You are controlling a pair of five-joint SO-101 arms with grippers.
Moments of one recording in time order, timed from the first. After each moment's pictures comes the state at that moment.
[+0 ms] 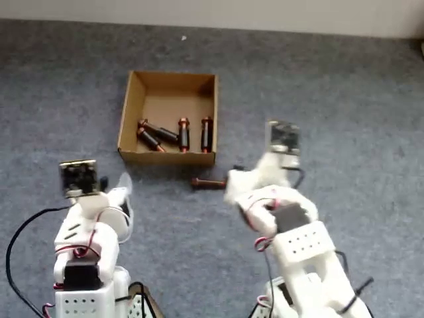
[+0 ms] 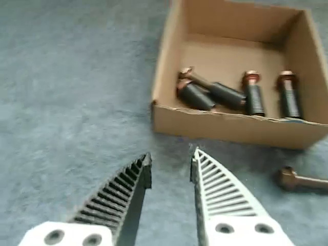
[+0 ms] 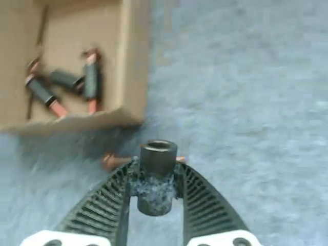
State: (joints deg) left arm -7.9 -102.7 87.0 58.2 10.1; right arm -21.2 -52.0 61.9 44.9 -23.0
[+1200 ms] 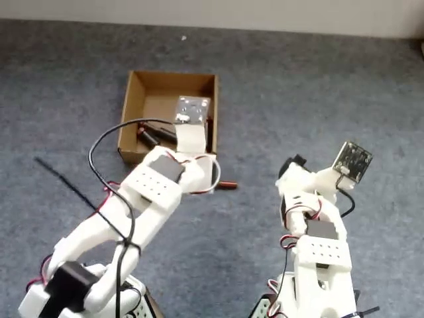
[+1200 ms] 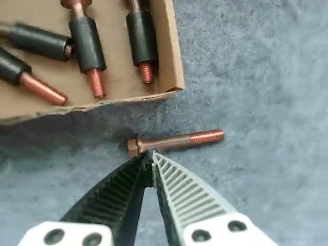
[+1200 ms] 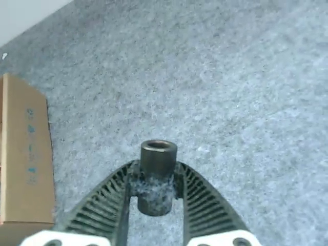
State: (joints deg) left arm 24.5 -16.7 39.3 48.3 29.0; right arm 0.5 -53.0 78.6 18.1 -23.0
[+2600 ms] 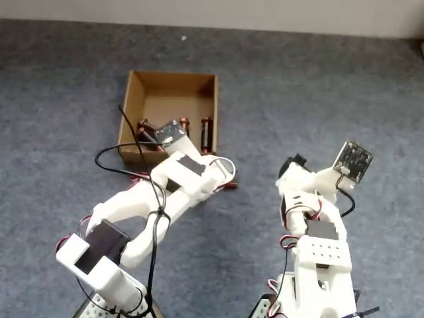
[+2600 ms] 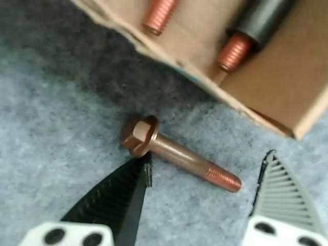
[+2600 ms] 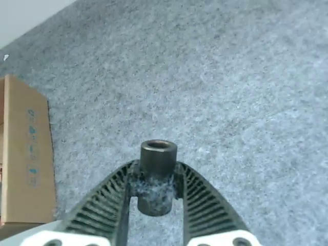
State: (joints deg) left arm 25.5 6.9 35.1 39.2 72.7; right arm 0.5 -53.3 78.6 18.1 -23.0
